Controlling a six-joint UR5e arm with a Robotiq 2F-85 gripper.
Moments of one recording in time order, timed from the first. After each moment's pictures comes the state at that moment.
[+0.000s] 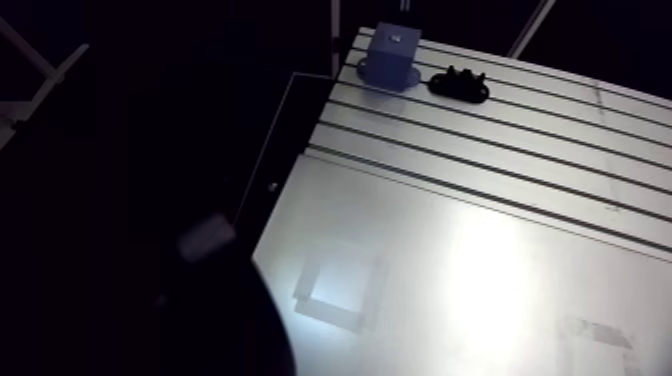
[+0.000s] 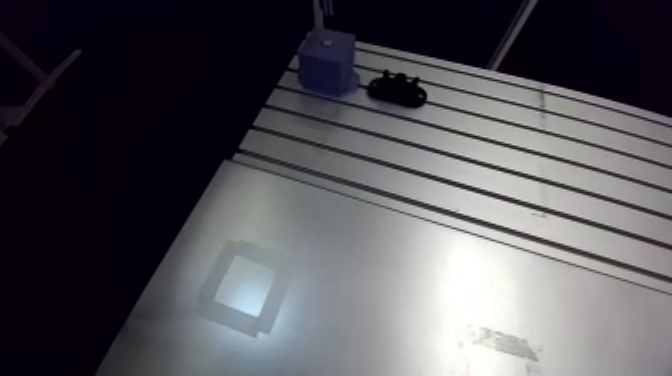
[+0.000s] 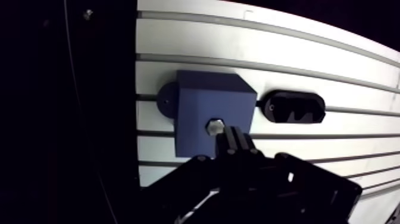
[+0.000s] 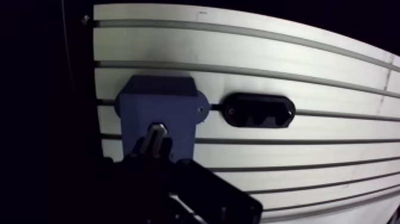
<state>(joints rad) 0.30 -0.94 1.28 -1.84 -1.65 -1.36</state>
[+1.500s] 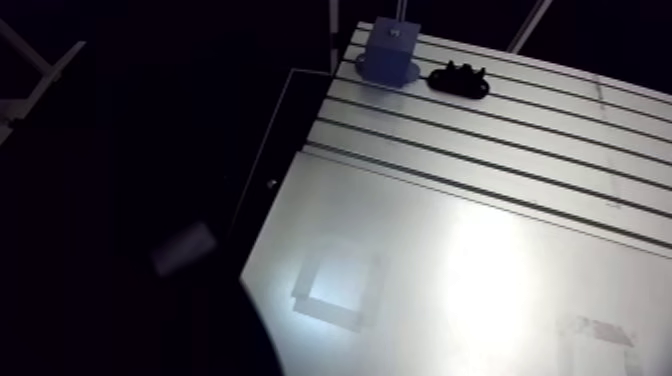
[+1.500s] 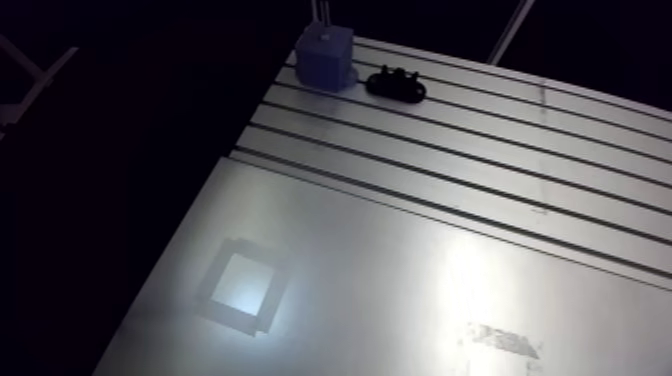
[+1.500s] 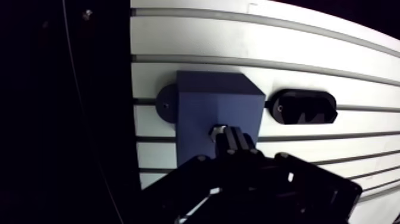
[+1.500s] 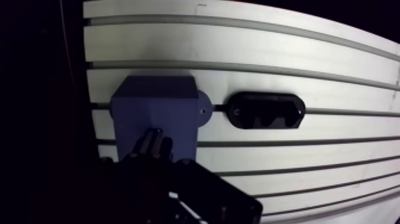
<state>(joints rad) 0.29 -0.92 1.31 -1.87 -1.64 -1.34</state>
